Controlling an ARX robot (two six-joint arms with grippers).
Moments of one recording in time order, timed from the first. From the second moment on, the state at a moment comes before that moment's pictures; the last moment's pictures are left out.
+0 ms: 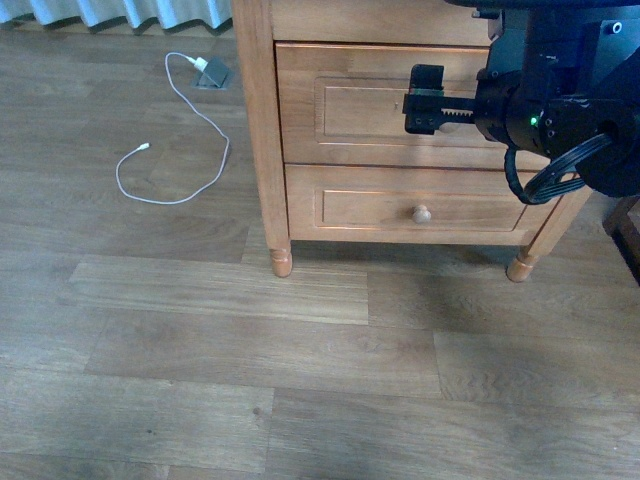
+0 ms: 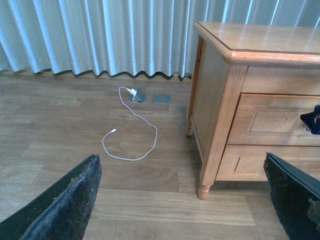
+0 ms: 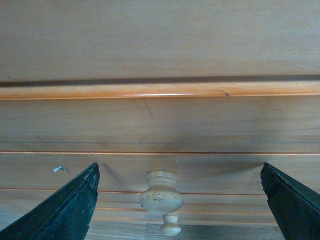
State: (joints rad) left arm 0.00 0.00 0.01 -0.01 0.00 0.00; right arm 0.25 2.29 1.19 0.73 0.14 0.14
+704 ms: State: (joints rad) left arm 0.00 0.00 0.01 -0.01 0.00 0.00; right arm 0.24 2.06 0.98 0.77 0.05 0.11
